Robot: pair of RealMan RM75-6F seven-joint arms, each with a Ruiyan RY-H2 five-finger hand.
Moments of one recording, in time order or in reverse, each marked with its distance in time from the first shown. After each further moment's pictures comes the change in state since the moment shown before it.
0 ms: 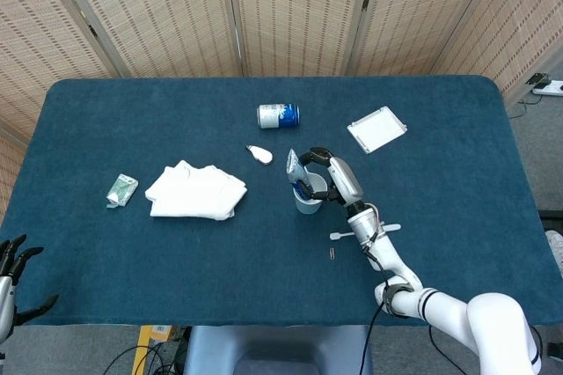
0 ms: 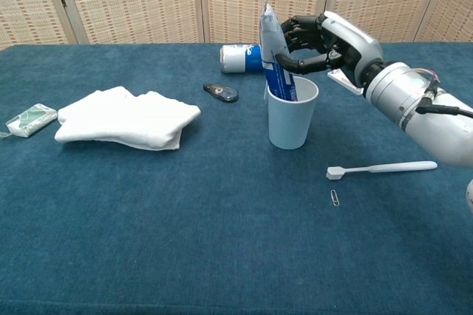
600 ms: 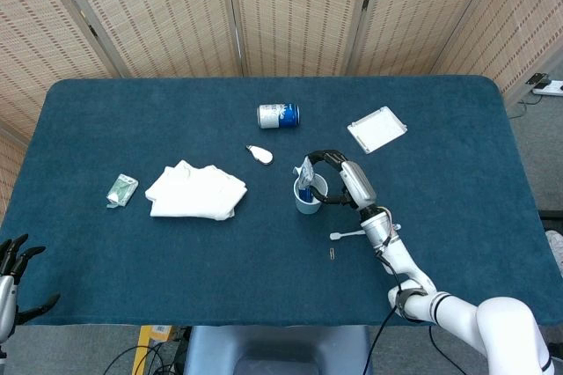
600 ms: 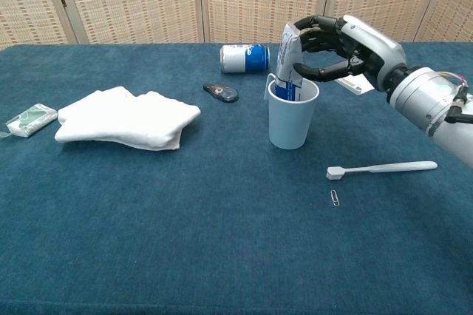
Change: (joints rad) left arm -0.005 -0.003 0.000 0.000 0.003 -0.004 0.003; right arm -0.048 0.044 -0.047 0.005 -0.036 0.038 -0.010
